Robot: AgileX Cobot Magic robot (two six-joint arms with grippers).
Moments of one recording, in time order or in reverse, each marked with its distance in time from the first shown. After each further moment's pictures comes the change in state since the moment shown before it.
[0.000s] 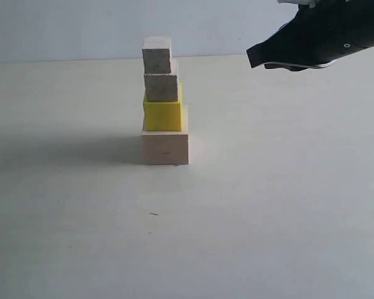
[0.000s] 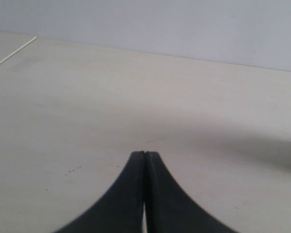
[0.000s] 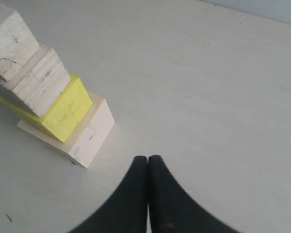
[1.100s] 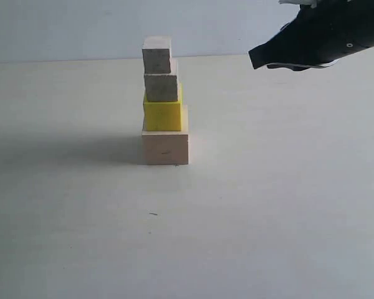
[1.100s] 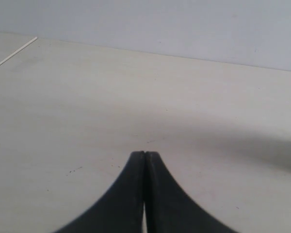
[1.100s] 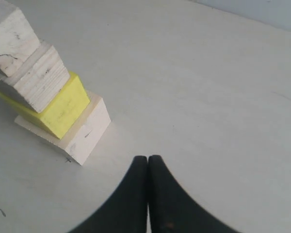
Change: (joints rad) left arm 0.000 0.000 0.000 0.002 0.000 0.000; right arm 0.000 -0.022 0.000 -0.031 0.009 0.000
